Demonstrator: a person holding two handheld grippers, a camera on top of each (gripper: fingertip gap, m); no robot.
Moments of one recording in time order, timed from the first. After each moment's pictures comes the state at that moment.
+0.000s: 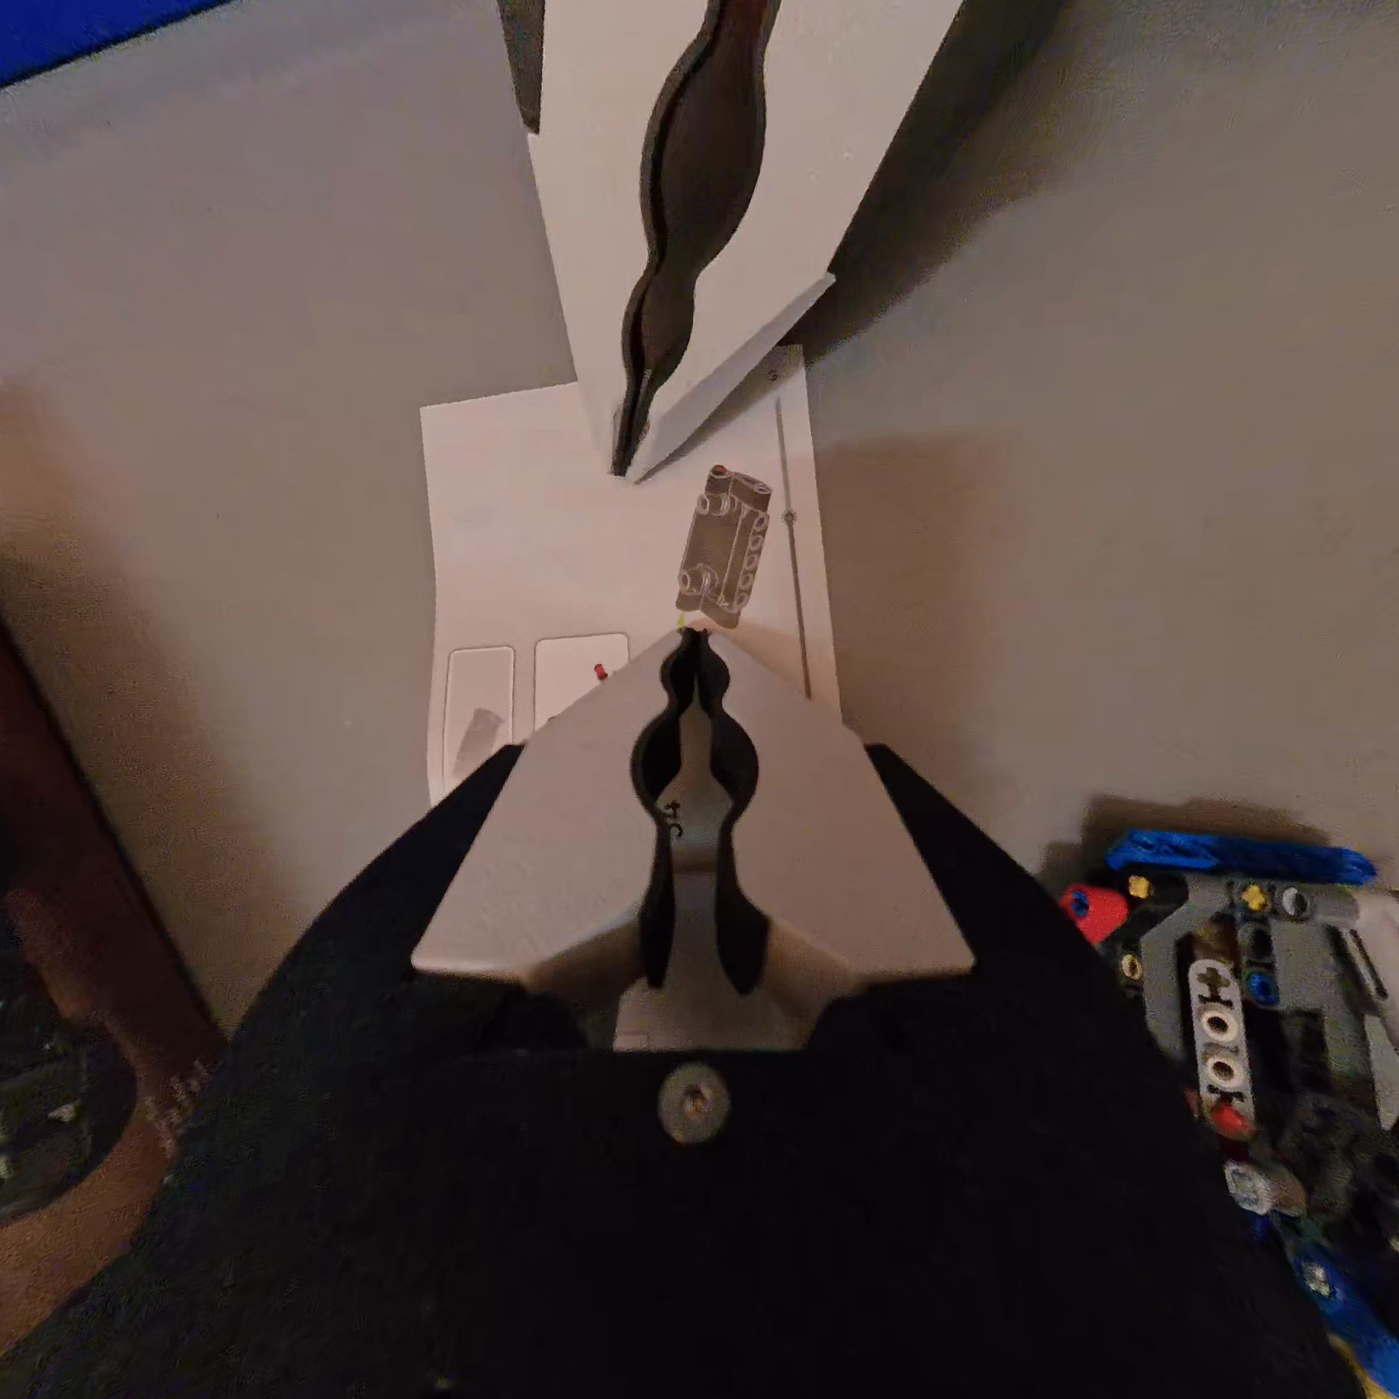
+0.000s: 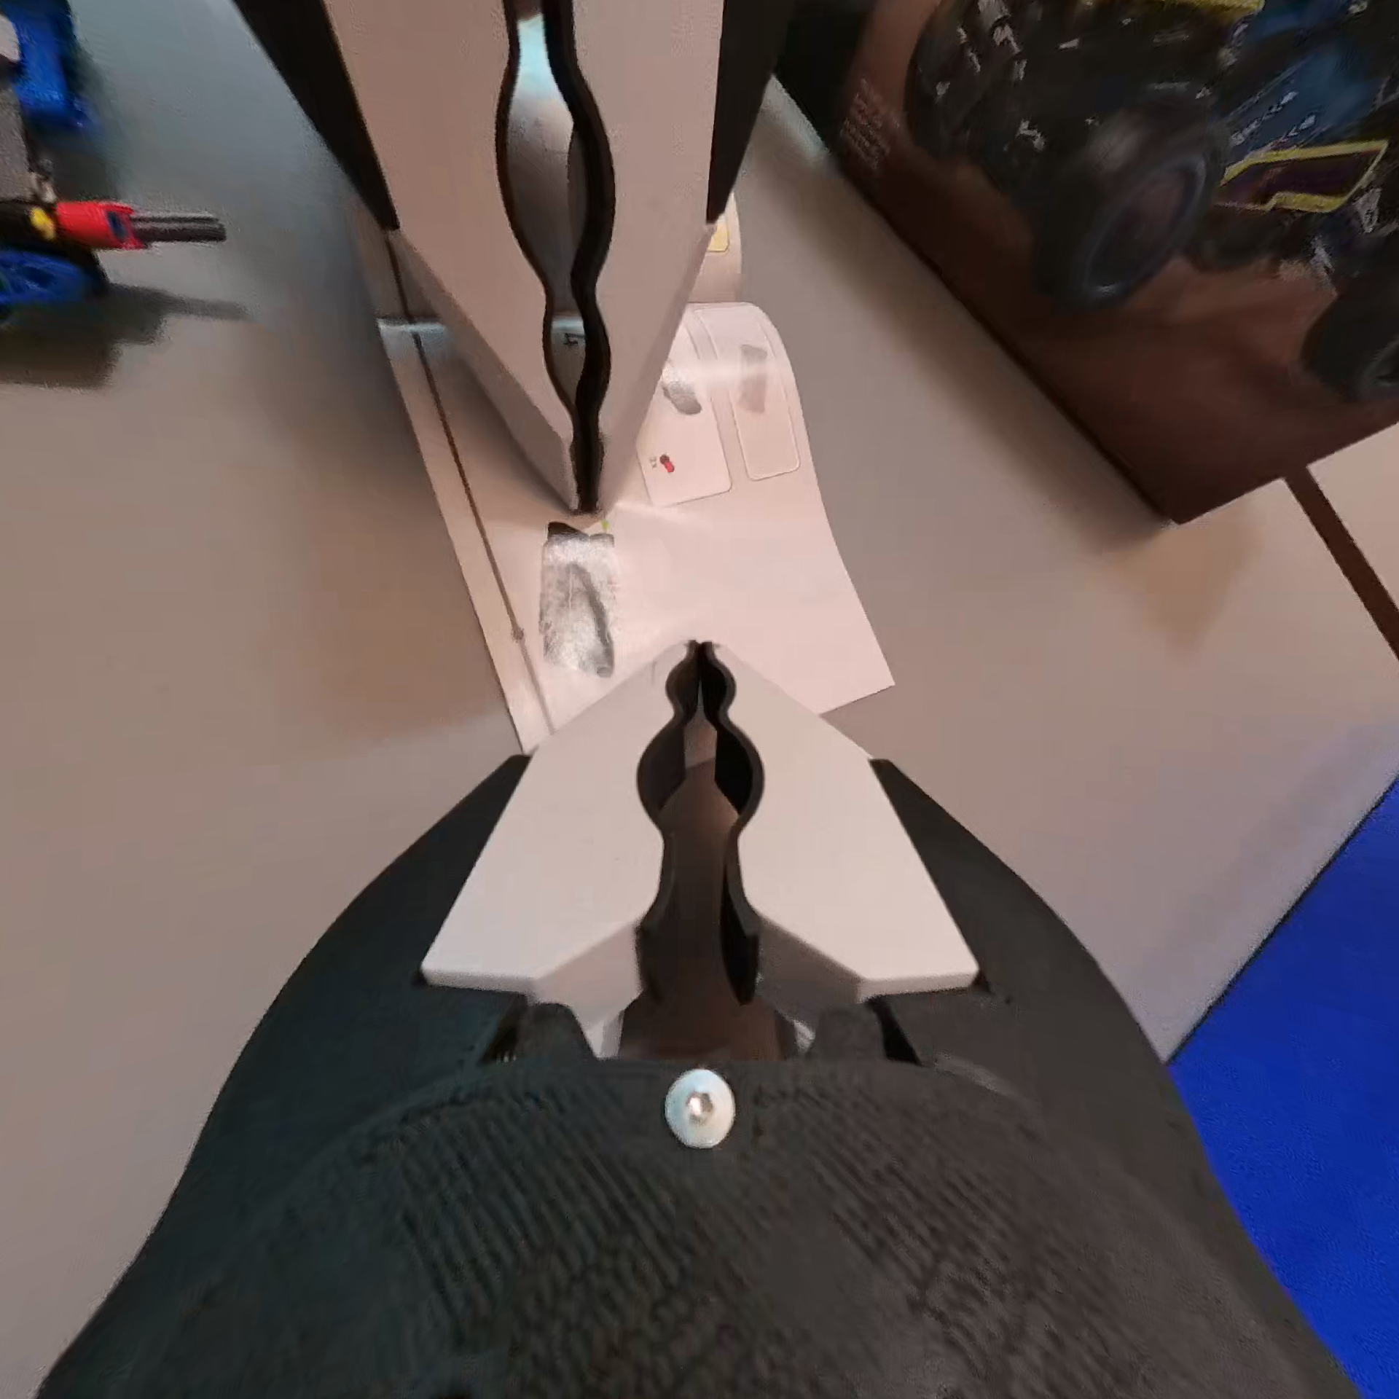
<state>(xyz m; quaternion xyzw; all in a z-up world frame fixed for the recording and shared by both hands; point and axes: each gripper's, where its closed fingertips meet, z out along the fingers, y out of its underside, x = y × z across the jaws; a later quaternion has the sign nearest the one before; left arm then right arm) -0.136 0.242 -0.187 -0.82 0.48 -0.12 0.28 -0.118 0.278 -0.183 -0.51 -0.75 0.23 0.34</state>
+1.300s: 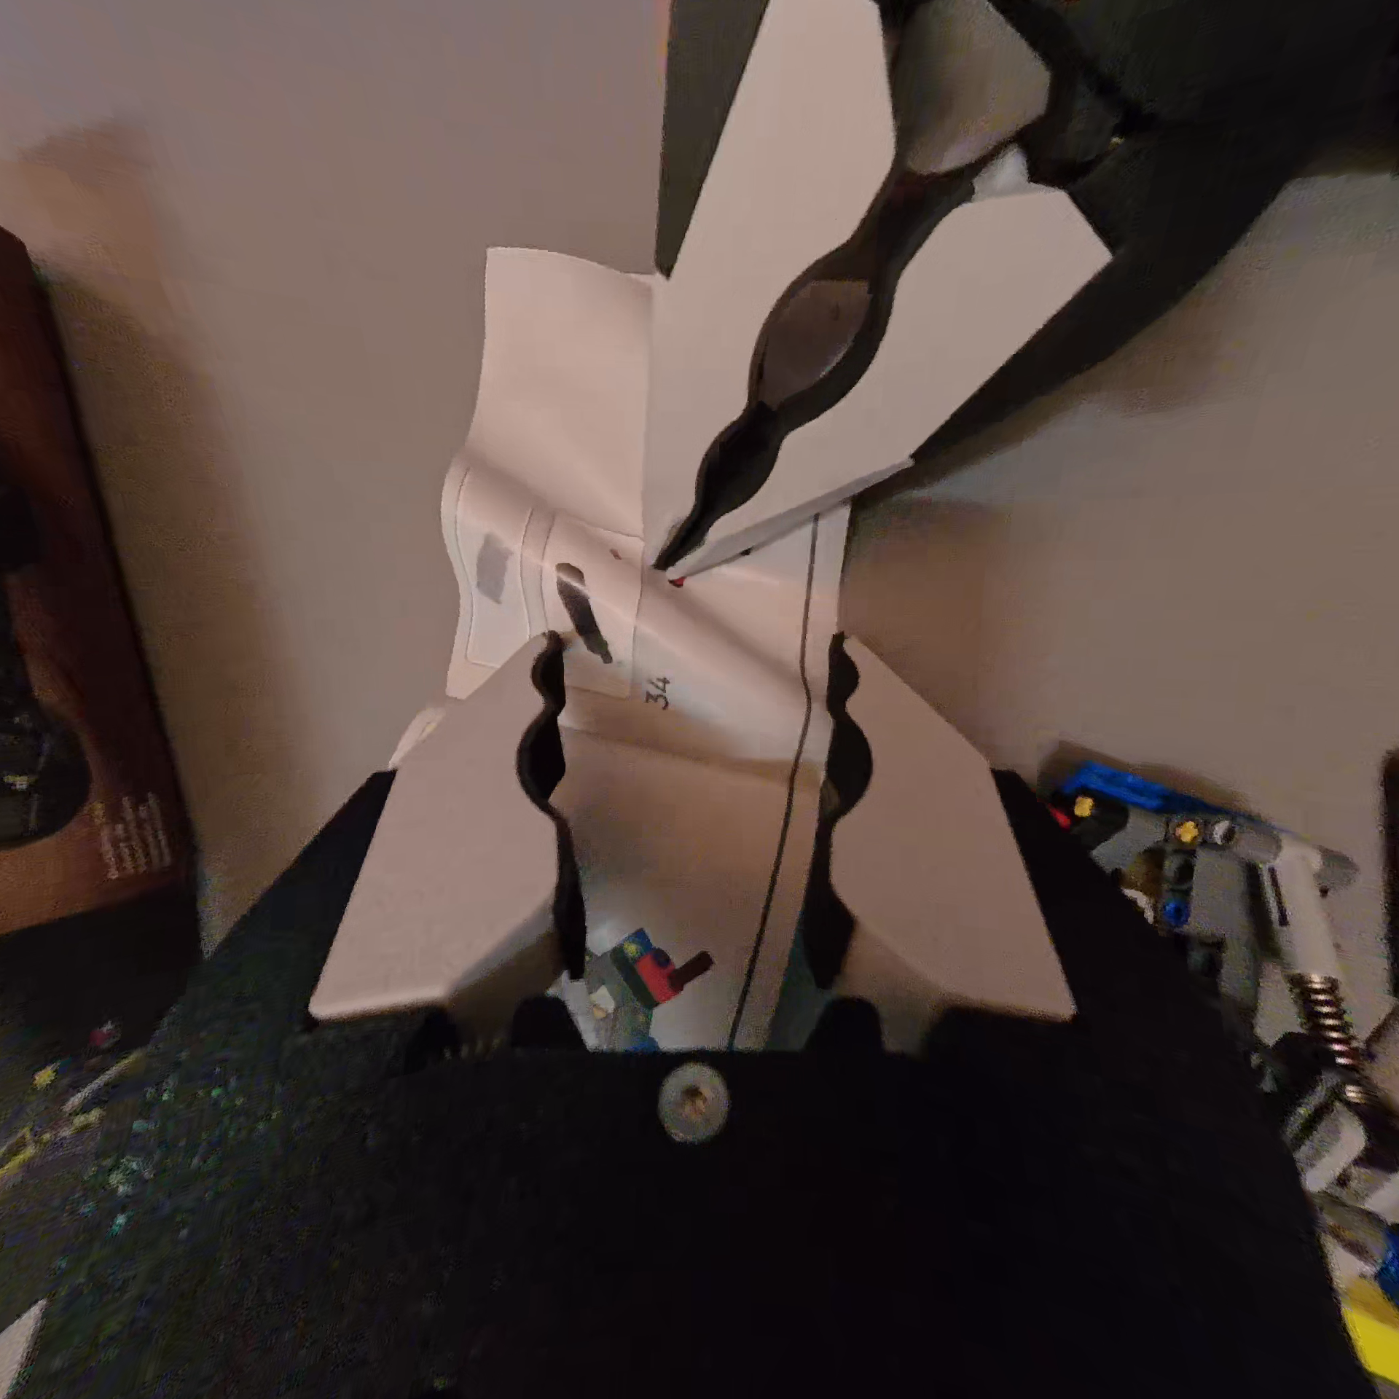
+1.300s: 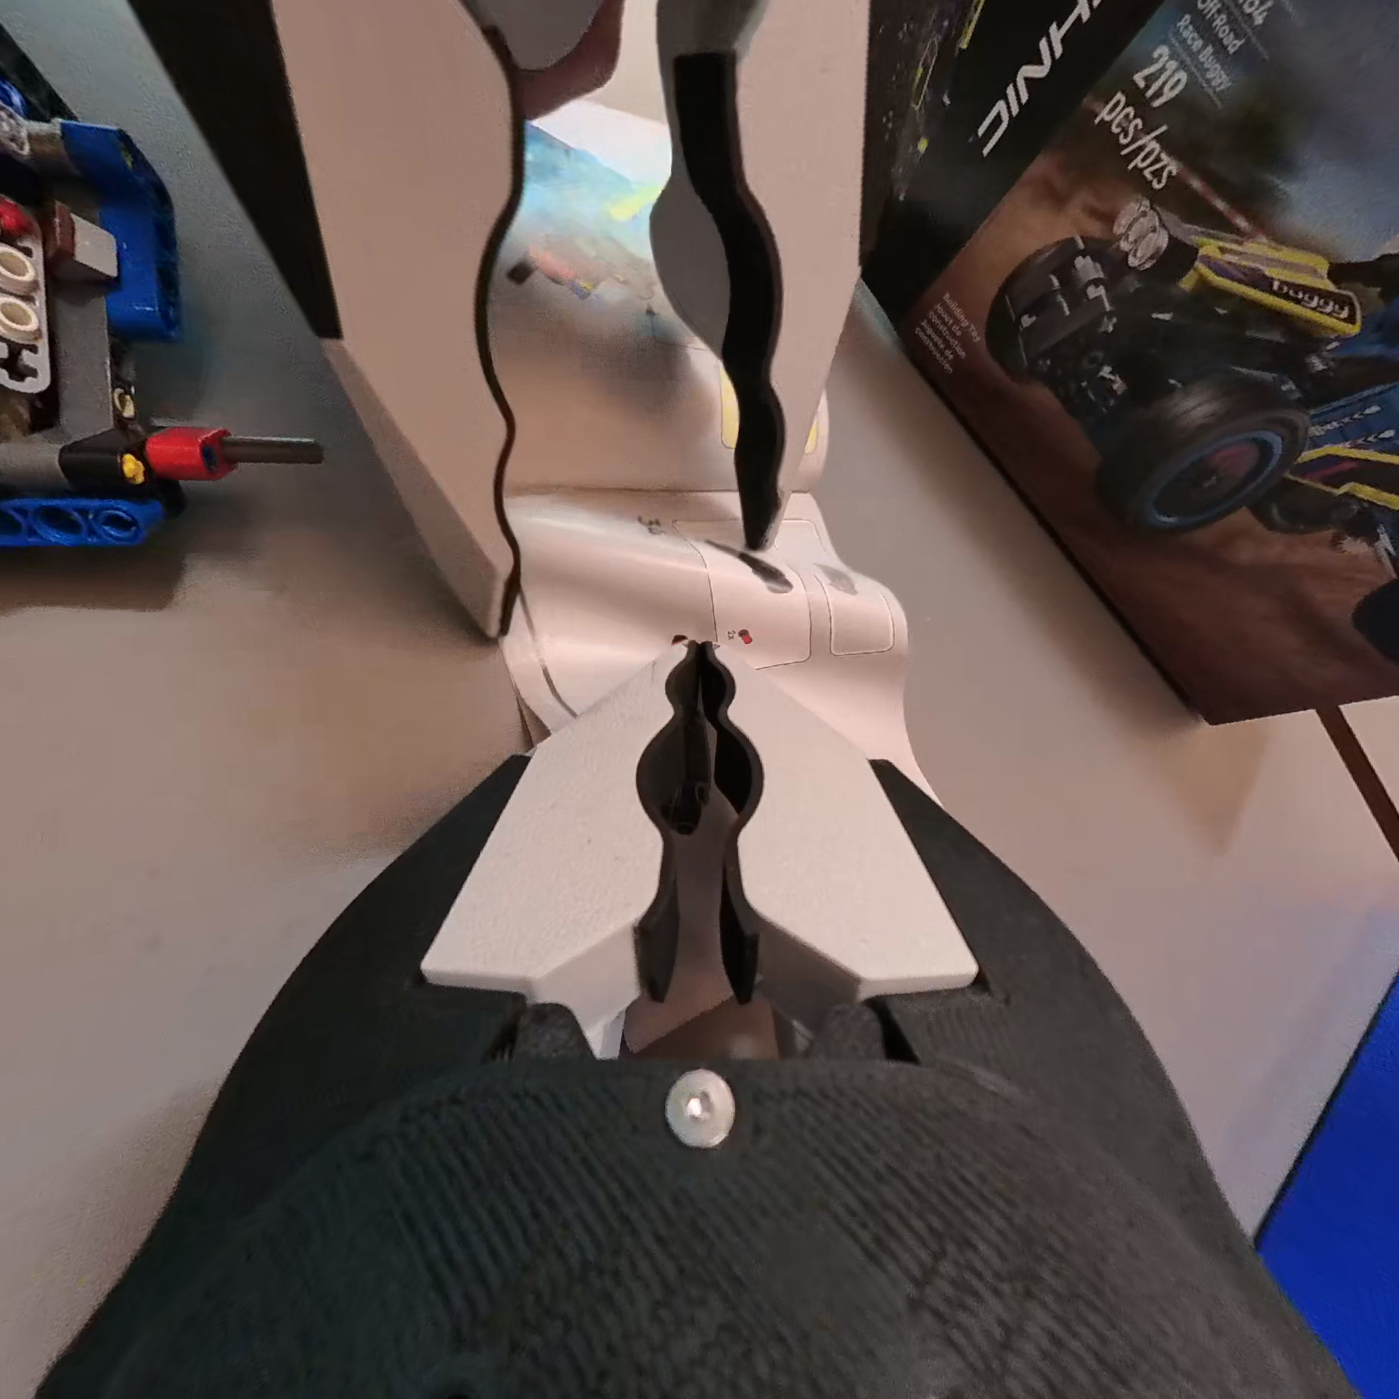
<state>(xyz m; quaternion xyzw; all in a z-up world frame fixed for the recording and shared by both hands) -0.166 0.223 -0.184 -0.87 0.38 -0.10 0.30 -0.167 0.241 -0.182 -0.47 -0.77 0.22 0.37</state>
